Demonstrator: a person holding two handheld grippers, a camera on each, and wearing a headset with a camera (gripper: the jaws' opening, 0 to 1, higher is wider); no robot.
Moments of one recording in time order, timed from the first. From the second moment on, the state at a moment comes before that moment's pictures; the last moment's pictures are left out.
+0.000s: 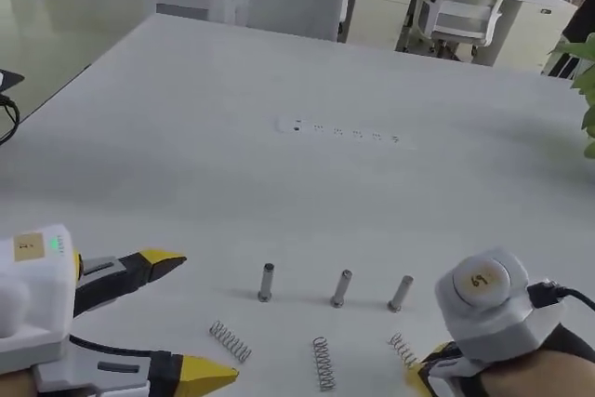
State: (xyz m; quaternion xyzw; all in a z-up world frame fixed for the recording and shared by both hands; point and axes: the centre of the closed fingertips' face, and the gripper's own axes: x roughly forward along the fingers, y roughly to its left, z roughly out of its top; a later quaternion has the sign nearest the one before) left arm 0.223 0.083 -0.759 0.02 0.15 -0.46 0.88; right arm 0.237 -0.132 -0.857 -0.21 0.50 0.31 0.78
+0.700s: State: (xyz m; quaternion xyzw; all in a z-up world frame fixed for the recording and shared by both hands) left arm 0.218 0.080 -0.755 0.02 0.15 -0.46 0.87; right arm 0.241 -0.135 -0.848 -0.22 0.49 0.32 0.78
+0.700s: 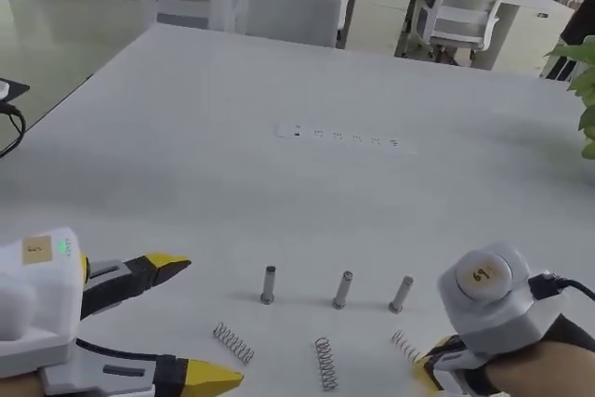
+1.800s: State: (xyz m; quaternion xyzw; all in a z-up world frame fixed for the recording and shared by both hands) left arm 0.216 0.070 -0.746 0.04 0.14 -0.48 0.86; right arm 0.250 -0.116 -0.784 -0.33 0.43 0.41 0.74
